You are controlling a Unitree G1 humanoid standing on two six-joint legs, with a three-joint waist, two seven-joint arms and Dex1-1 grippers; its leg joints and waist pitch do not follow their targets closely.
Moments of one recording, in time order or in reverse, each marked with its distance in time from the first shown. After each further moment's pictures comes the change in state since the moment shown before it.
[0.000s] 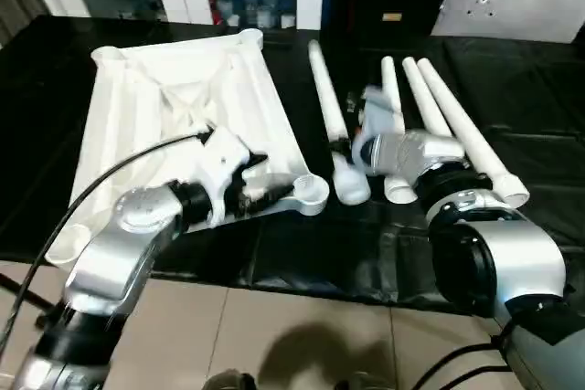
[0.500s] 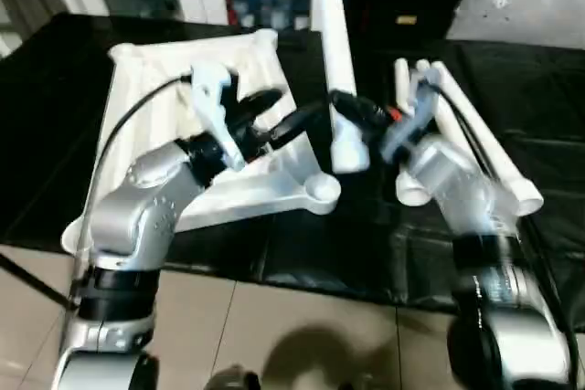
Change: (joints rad) left arm -0.160 -0.185 0.188 0.009 -0.320 0.121 0.022; right arm 0.483 -0.019 0.006 -0.753 0.322 -0.010 0.529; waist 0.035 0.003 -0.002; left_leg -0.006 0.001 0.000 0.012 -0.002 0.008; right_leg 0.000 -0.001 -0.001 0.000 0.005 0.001
